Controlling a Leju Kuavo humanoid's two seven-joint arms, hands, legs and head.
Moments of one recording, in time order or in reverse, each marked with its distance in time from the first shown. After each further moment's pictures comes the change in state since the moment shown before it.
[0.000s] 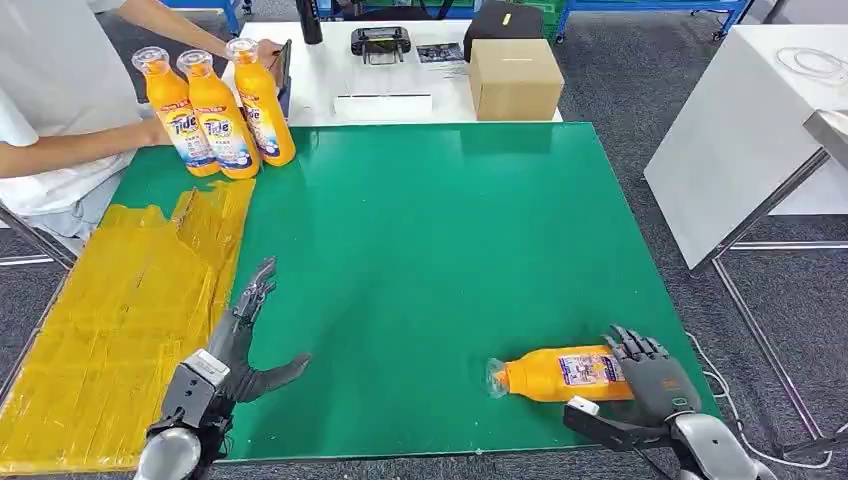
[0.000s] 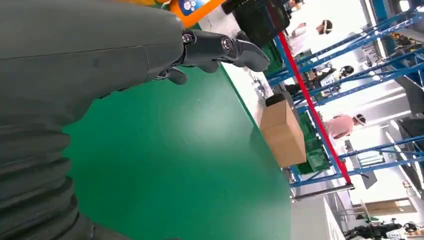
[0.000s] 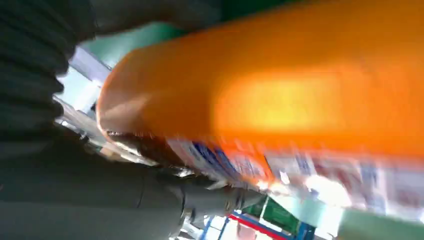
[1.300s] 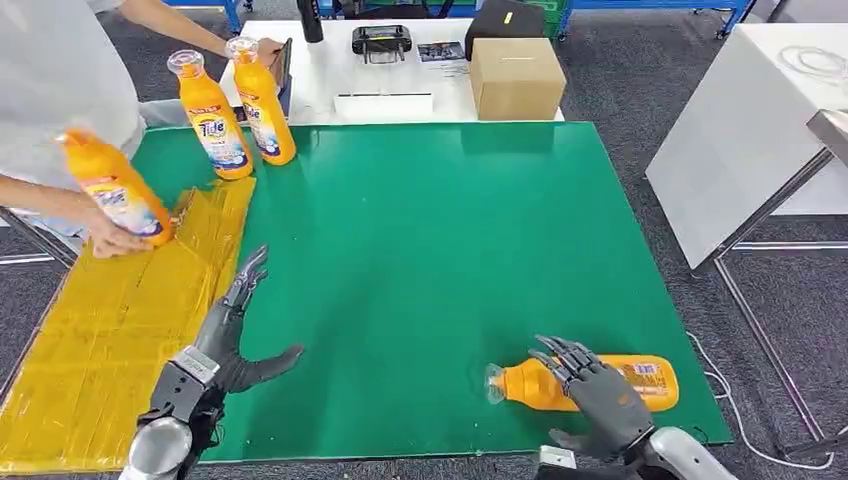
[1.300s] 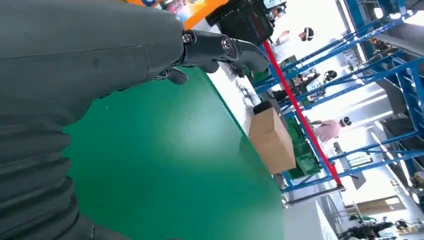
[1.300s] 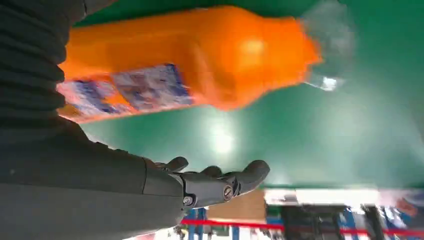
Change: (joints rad) left arm -0.033 0.032 0.000 -0.013 0.004 0.001 -0.030; right arm 0.066 -0.055 0.145 -0.208 -0.298 -0.119 -0.278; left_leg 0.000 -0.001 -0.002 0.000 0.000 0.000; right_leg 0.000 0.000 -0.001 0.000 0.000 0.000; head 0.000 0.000
